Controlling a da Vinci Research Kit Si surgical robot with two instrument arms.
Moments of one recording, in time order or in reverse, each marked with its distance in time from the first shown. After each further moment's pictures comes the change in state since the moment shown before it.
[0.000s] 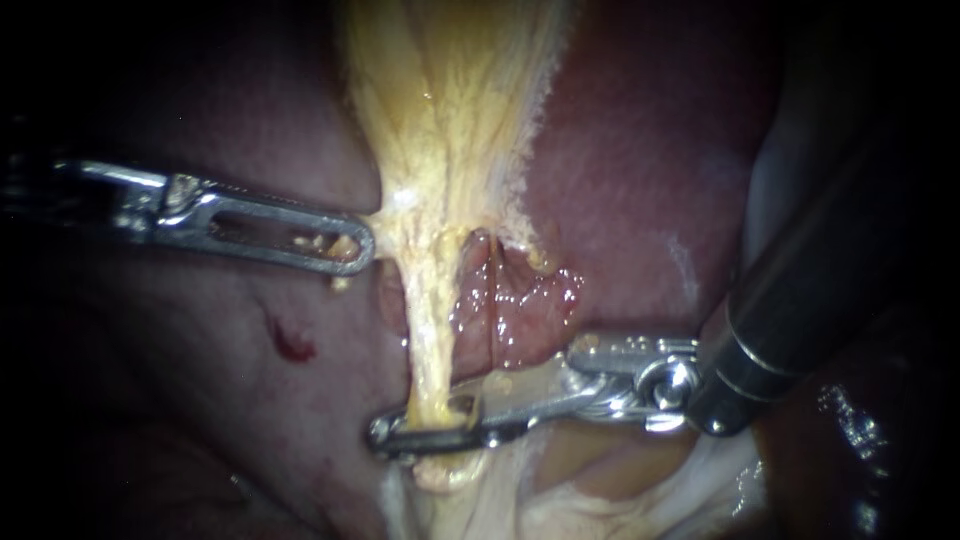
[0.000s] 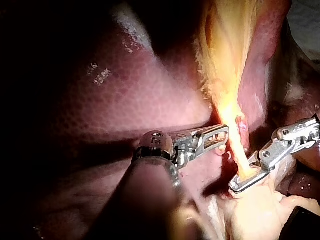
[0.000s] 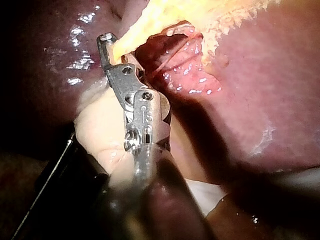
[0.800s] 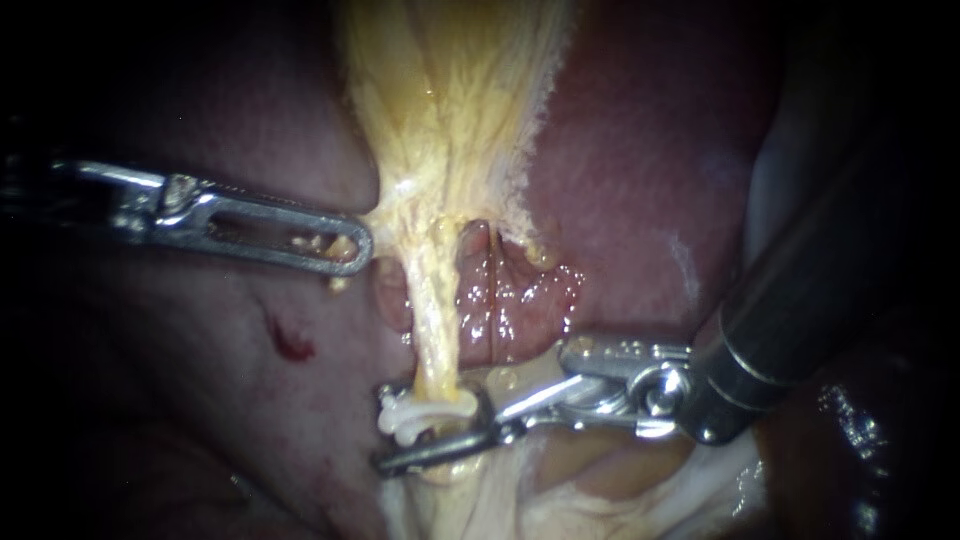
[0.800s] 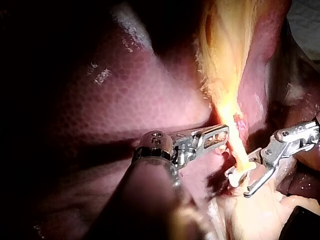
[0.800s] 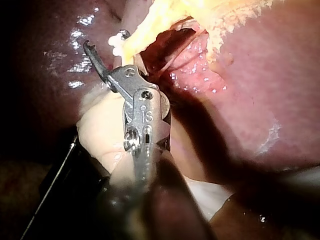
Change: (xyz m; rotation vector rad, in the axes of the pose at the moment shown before) right arm 0.000 0.000 0.001 -0.028 0.090 0.001; left arm 0.000 0.000 0.000 0.002 0.000 0.000
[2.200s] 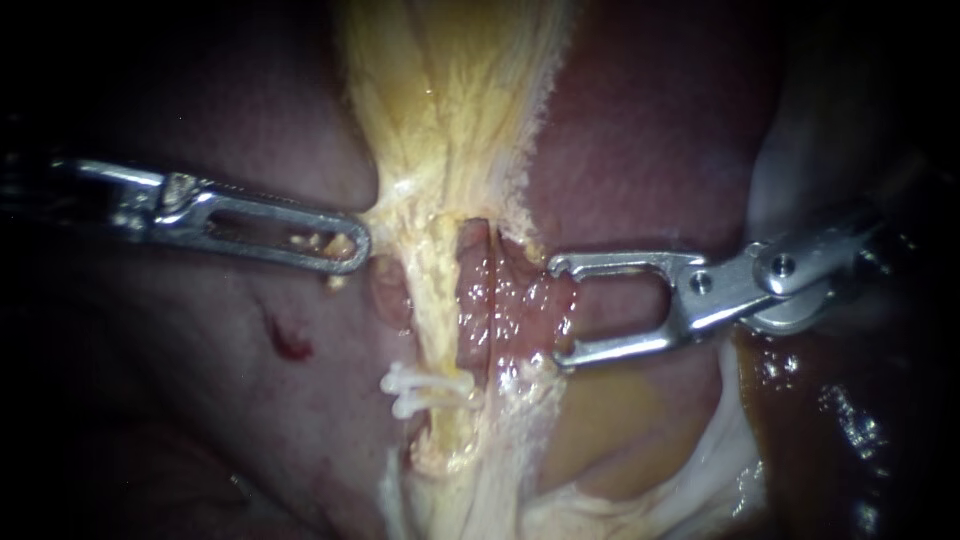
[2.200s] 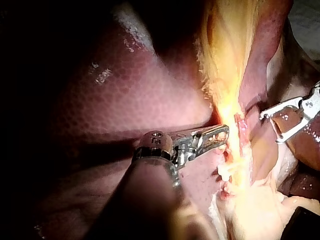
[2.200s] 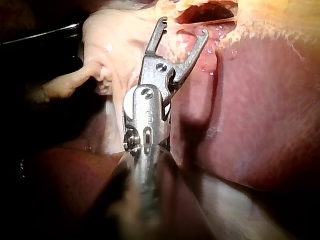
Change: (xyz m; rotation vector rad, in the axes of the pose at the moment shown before) right arm 0.002 -0.001 -0.018 -0.169 -0.006 -0.467; left arm 0.000 0.001 0.000 0.001 0.000 0.002
